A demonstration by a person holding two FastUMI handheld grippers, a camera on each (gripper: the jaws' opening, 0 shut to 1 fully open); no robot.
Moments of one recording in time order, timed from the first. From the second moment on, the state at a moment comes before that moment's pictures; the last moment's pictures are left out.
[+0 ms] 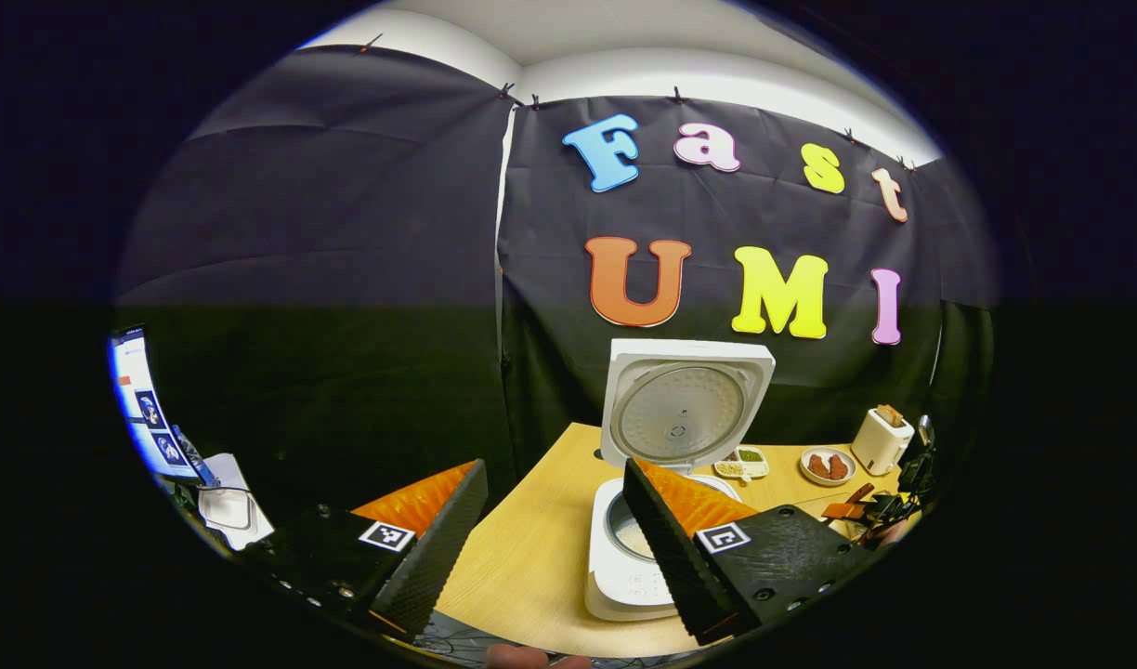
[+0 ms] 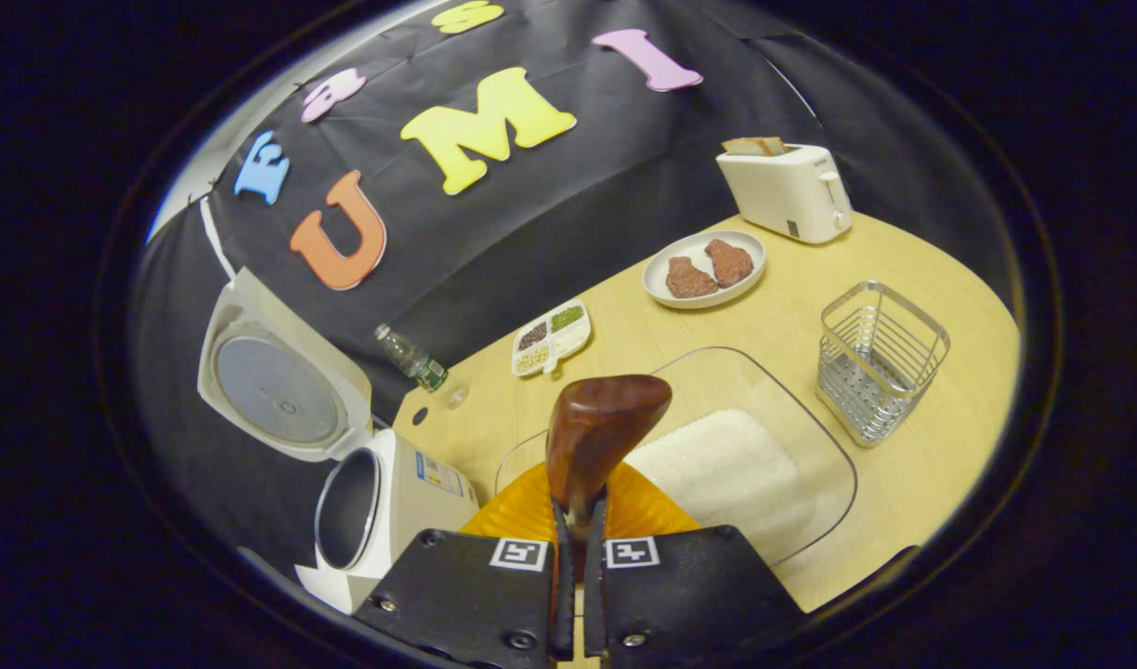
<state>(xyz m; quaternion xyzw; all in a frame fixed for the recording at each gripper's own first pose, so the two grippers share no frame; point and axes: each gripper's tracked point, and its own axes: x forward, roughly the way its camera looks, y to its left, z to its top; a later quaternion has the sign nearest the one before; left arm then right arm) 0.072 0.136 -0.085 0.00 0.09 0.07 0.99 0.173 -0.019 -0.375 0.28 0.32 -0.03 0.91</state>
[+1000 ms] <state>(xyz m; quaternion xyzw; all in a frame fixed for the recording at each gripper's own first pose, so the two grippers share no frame) 0.063 0.083 -0.061 0.00 0.05 0.05 1.00 0.192 -0.051 -0.200 0.44 0.21 0.02 0.87</state>
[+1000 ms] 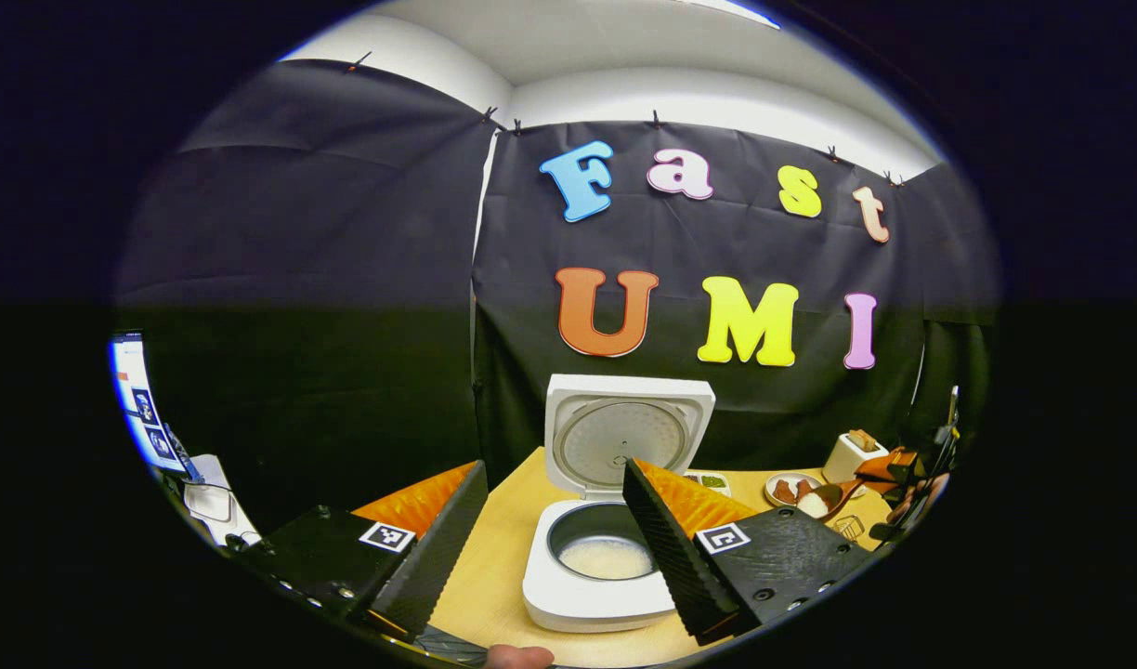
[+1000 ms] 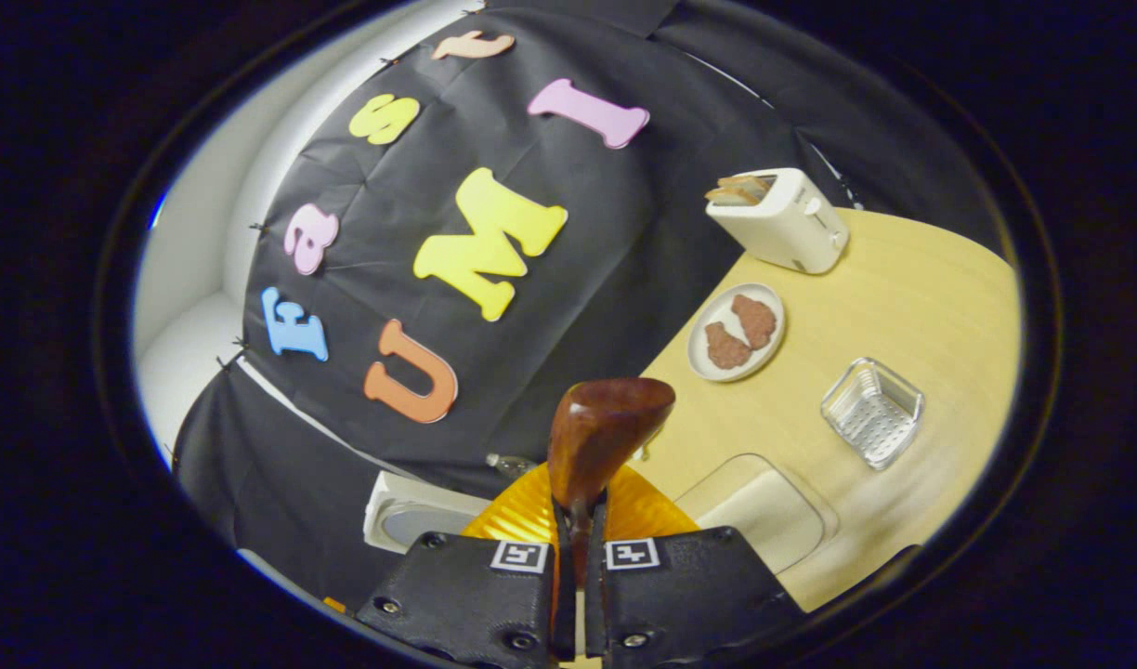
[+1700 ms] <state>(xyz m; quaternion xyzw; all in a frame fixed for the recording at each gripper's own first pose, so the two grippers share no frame) 0.036 0.144 -0.072 0.02 0.05 0.03 1.00 0.242 0.181 -0.211 0.30 0.26 0.14 0.91</state>
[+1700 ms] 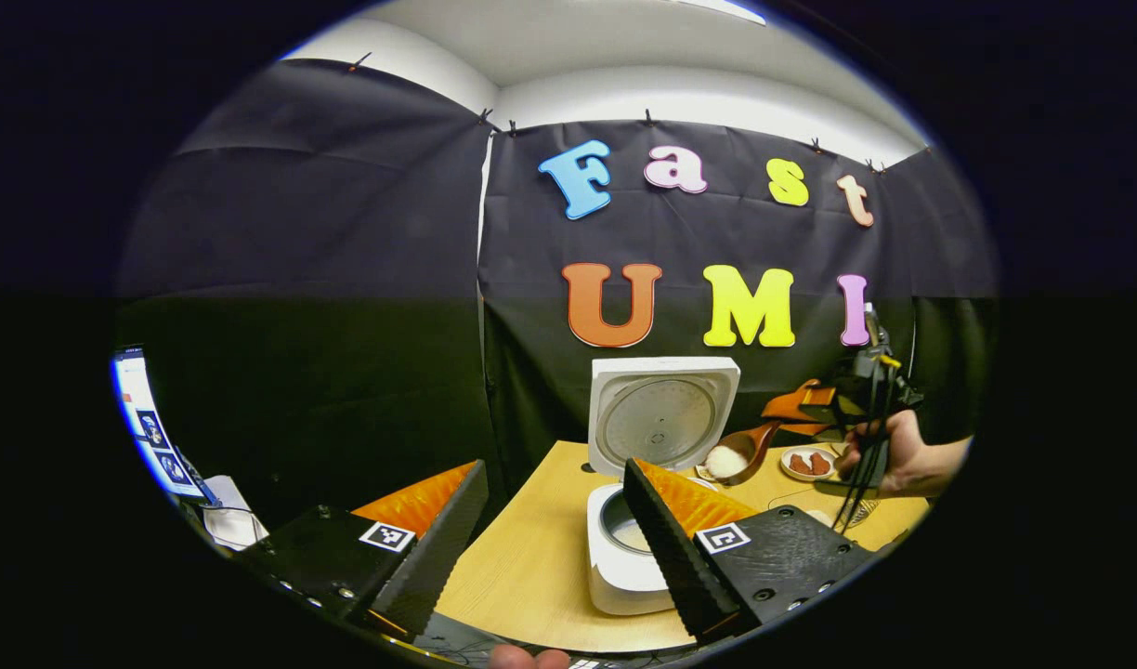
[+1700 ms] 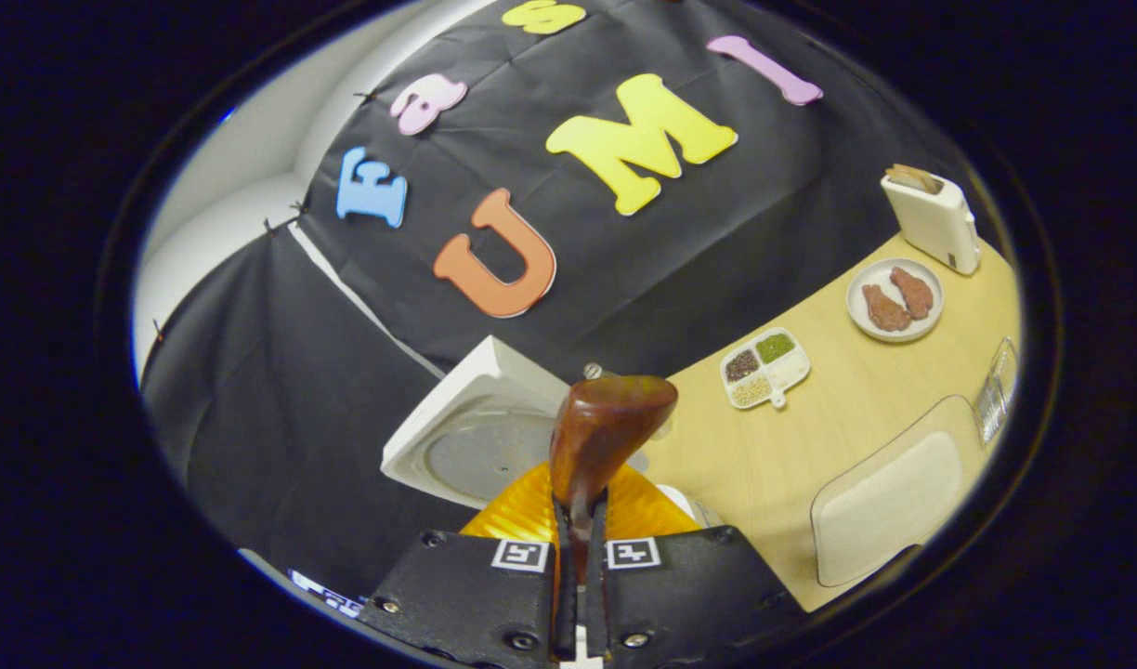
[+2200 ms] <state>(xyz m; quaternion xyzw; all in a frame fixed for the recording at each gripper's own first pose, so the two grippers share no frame) 0.032 0.151 -0.076 0.01 0.04 0.00 1.00 0.253 0.200 -0.232 0.10 0.25 0.11 0.96</state>
